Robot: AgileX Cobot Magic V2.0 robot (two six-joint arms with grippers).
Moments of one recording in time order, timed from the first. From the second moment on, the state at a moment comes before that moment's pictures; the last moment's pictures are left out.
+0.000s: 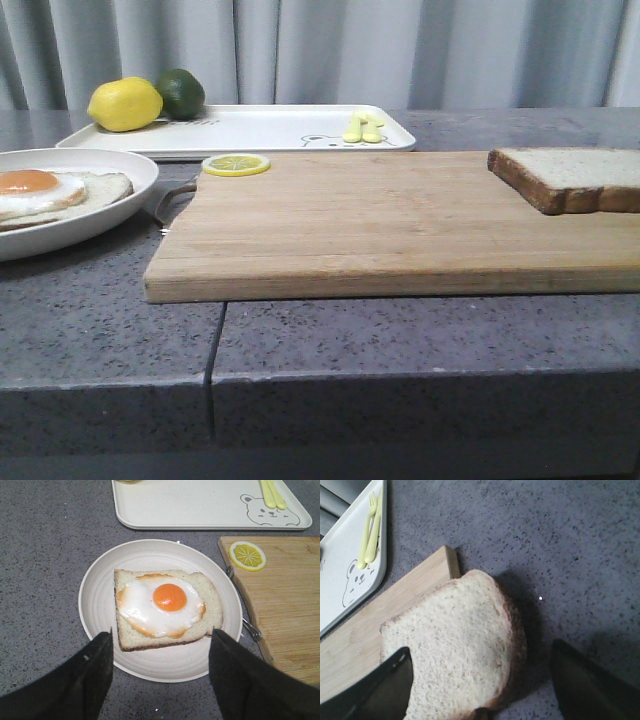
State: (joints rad) left arm -0.08 0.67 -0.77 -0.21 0.77 0.00; right arm -0.40 1.26 -0.59 1.44 0.59 -0.97
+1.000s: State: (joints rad) left arm -0.08 0.67 -0.77 -0.21 0.77 0.00; right arm -0.40 1.40 -0.60 1.50 0.69 -1.00
